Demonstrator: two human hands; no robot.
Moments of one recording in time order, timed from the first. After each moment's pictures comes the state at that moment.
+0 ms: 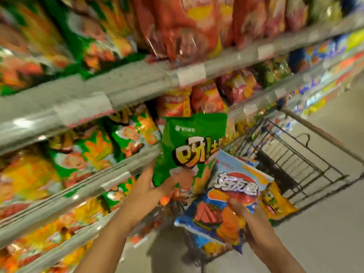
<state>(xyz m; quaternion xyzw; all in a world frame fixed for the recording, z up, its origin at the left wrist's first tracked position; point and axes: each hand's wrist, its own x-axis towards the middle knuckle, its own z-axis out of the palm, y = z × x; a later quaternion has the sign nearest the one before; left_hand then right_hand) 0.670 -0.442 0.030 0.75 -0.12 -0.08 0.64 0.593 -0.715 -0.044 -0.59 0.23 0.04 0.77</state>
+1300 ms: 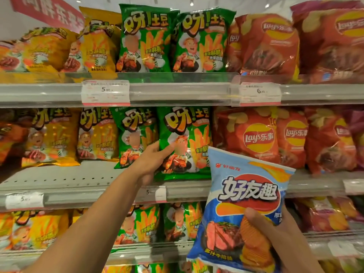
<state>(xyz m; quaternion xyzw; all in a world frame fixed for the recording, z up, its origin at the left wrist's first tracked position) 0.803 -0.384 0.249 0.72 0.05 0.14 0.68 0.786 -0.694 0.182 -0.68 -0.10 0.05 0.72</state>
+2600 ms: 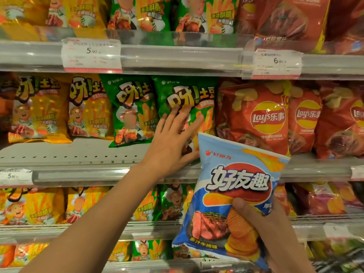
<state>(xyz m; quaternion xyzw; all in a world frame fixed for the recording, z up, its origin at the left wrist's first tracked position) 0.813 -0.408 0.215 0.94 -0.08 0.34 -0.03 0.786 -0.675 0.152 -0.67 -0.09 0.07 0.74</state>
